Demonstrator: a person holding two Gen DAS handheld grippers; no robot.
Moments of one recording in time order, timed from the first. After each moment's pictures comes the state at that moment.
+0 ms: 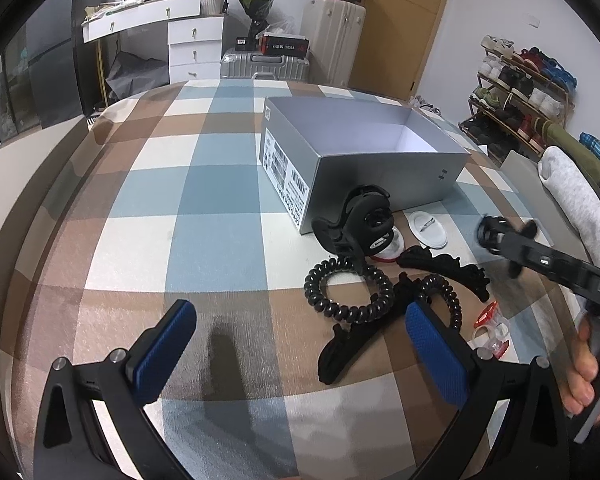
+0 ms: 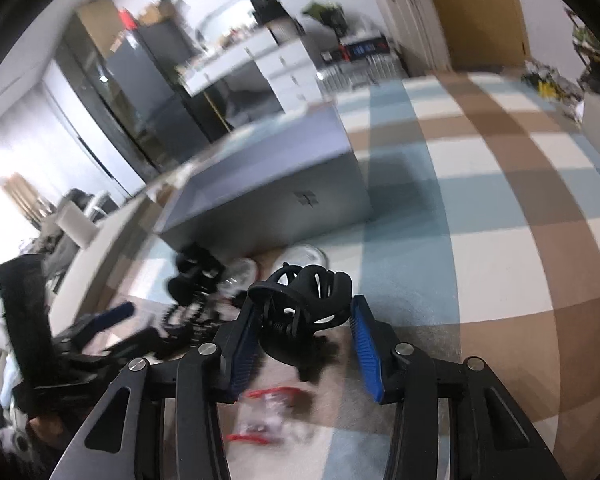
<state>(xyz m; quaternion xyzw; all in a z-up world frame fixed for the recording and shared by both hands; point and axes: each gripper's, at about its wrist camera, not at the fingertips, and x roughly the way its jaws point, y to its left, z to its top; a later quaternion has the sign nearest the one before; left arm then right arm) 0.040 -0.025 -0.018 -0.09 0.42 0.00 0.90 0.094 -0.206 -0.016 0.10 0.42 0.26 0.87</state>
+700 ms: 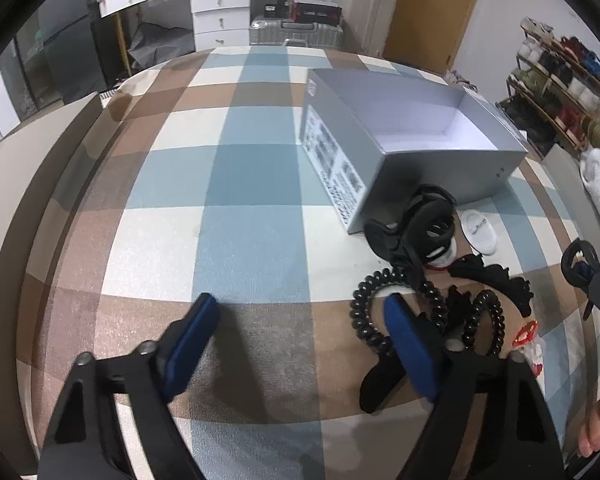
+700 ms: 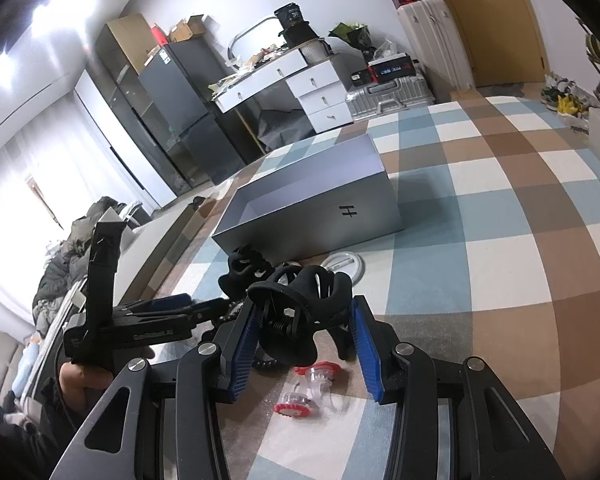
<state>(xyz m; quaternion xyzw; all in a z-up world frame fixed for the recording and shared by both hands) 0.059 -0.017 -0.022 -0.08 0.48 0.05 0.87 0.072 -0.211 0.001 0.12 0.38 0.30 0.86</state>
